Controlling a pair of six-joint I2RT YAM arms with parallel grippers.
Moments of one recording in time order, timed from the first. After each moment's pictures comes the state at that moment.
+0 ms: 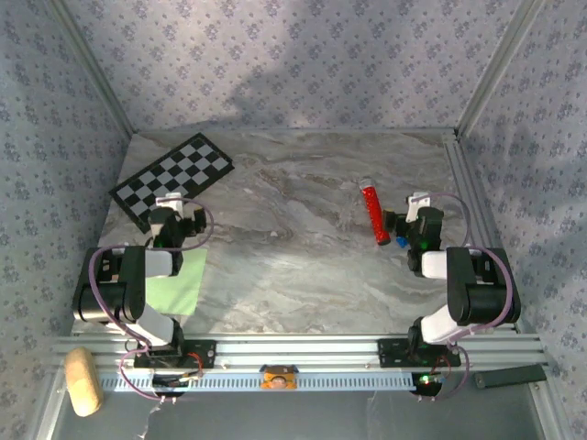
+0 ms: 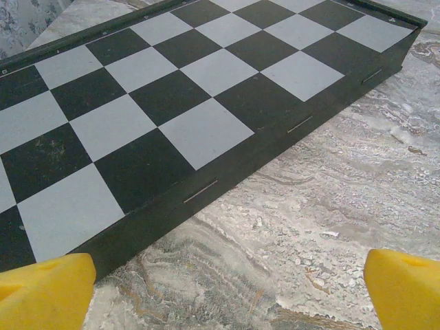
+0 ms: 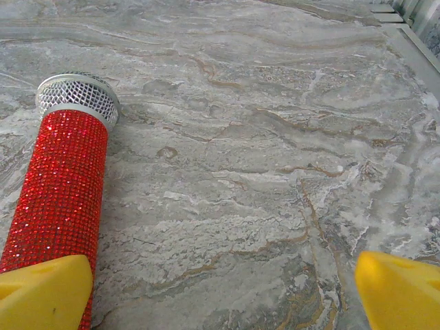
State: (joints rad) left arm 0.01 1.53 0.40 0.68 -0.09 -0.04; right arm -0.04 1.51 0.38 0.69 0.00 -0.04
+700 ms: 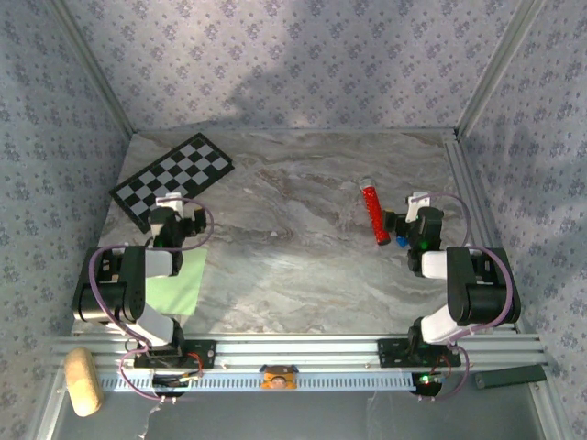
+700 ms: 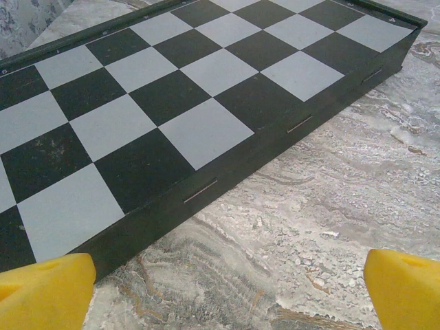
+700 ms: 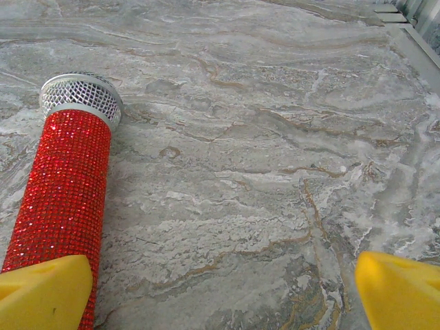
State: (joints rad) left arm 0.01 1.53 0.40 0.68 -0.09 -0.04; right arm -0.04 1.51 0.38 0.69 -0.01 -0.04
